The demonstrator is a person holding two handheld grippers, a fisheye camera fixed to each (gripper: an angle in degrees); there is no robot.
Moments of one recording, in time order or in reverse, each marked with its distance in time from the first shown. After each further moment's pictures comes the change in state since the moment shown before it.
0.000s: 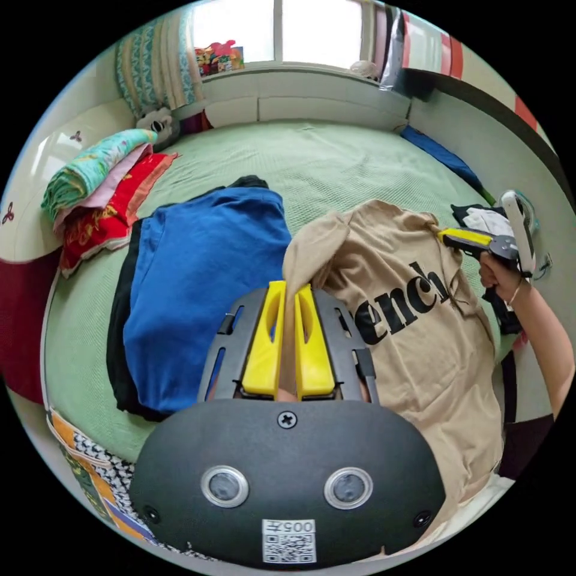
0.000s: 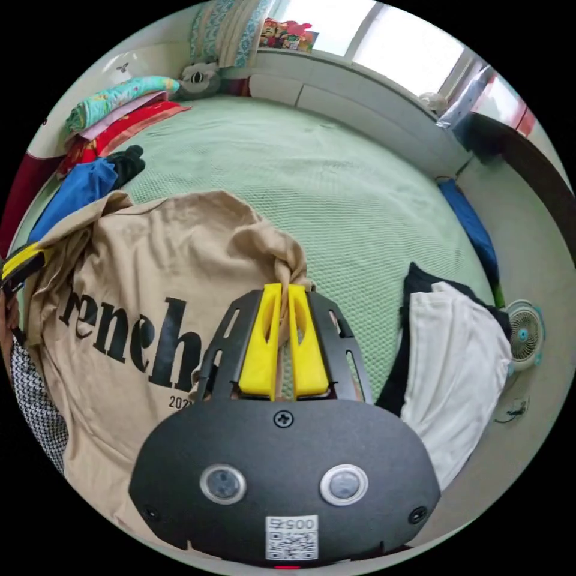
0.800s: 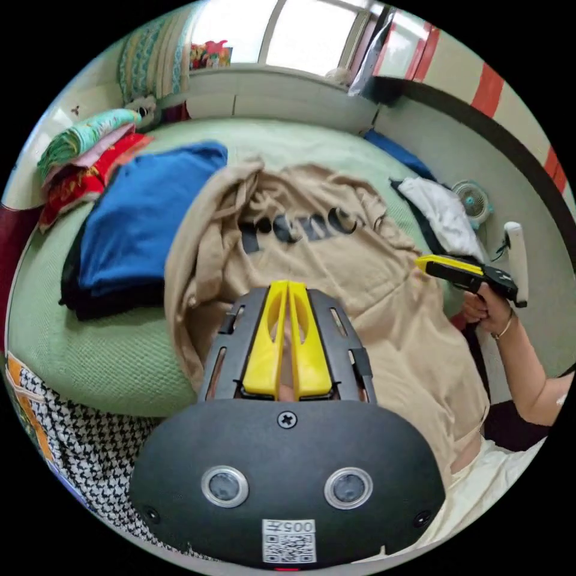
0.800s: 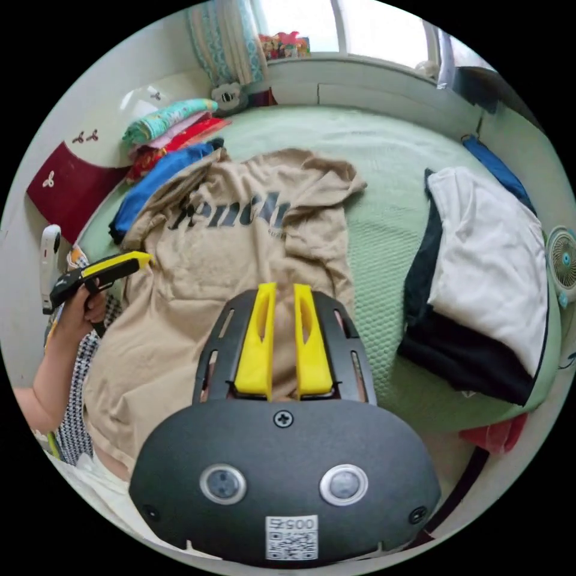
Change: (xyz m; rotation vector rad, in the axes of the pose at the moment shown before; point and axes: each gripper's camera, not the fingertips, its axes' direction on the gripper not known) left arm 0.053 0.152 -0.038 0.128 0.174 -0.042; right arm 0.011 0.204 -0.114 0.077 -0.350 0.080
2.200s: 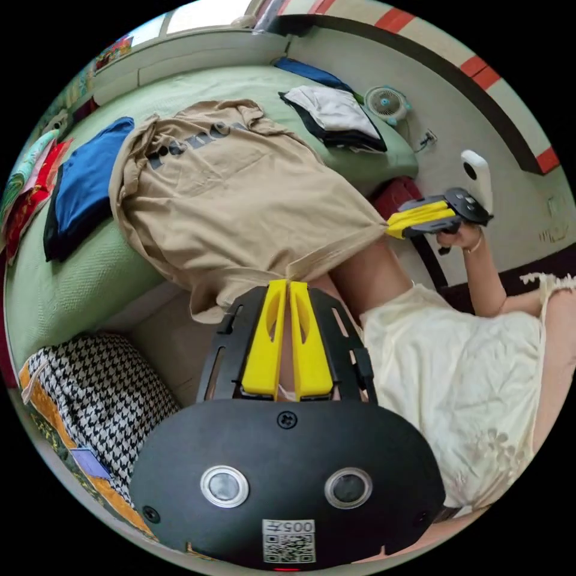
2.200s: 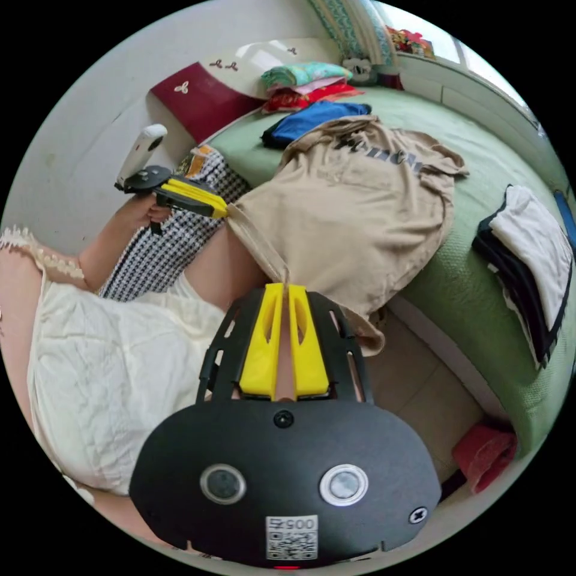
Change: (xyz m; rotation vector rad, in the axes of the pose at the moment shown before) left arm 0.062 0.150 -0.118 -0.515 0.282 0.271; right arm -0.045 0.207 -0.207 -0.308 -0.366 -0.379
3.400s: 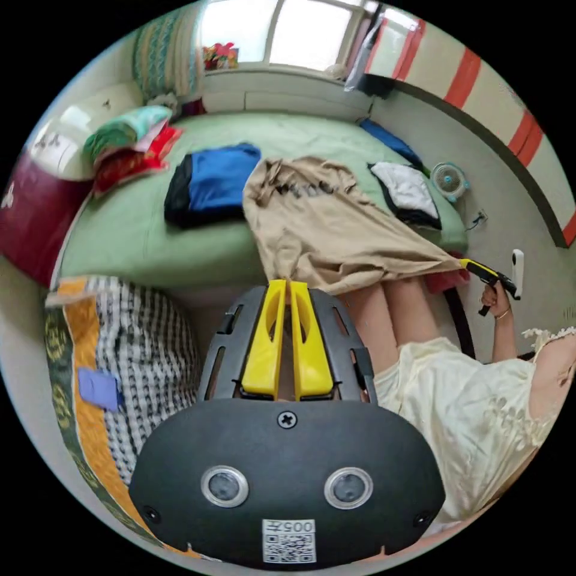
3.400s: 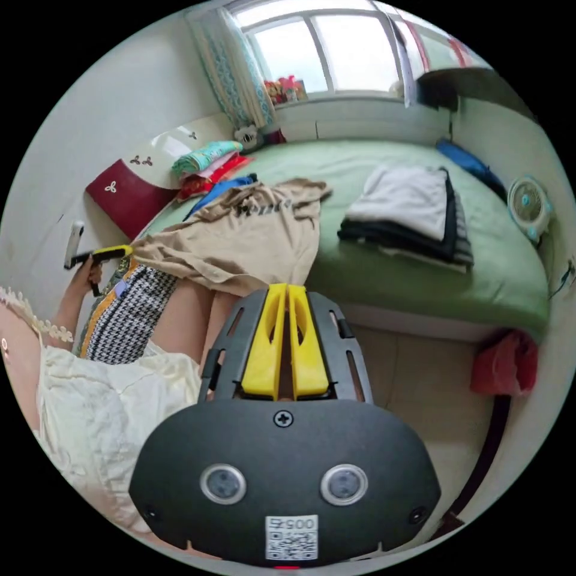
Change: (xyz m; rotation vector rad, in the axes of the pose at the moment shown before) left arm -0.047 0.097 -0.110 0.260 -0.191 -0.424; right arm 0.012 0.149 -0.148 0.322 0.212 0.433
